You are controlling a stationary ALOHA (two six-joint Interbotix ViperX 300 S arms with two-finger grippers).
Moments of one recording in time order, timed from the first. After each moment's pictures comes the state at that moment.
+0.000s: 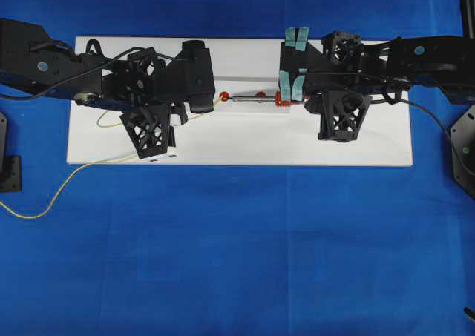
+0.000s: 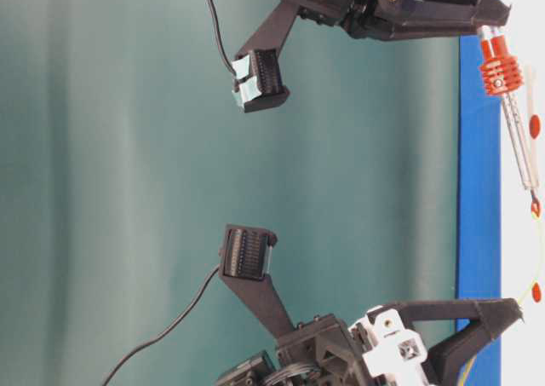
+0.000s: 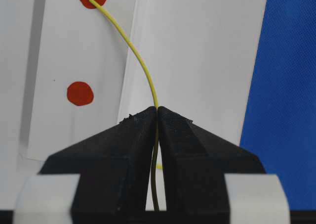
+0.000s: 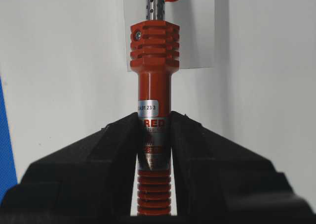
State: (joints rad) left arm 0.10 -0.02 0.60 0.00 0.40 -0.05; right arm -0.21 -0.11 0.69 -0.01 0.53 0.02
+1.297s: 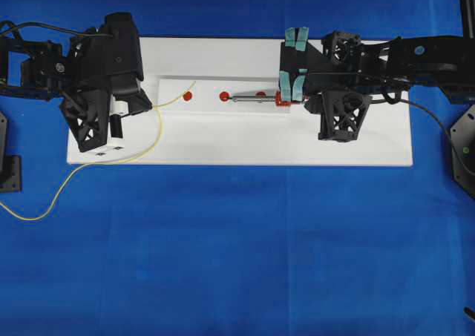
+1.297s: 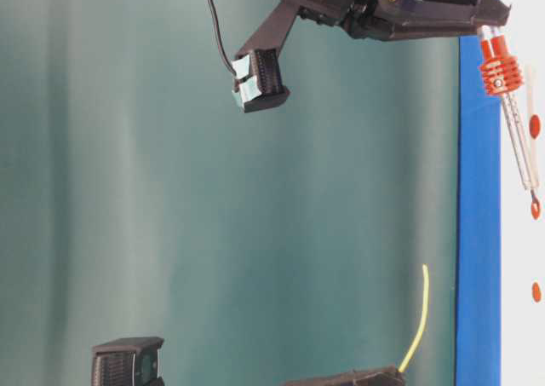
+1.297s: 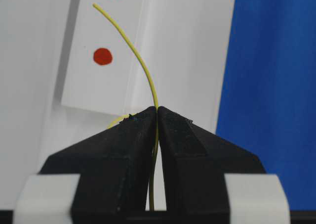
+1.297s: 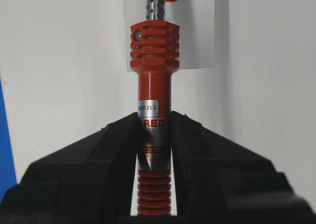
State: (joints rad) left arm 0.10 -0.37 0.75 0.00 0.42 -0.06; right arm -0.21 -0.11 0.69 -0.01 0.53 0.01
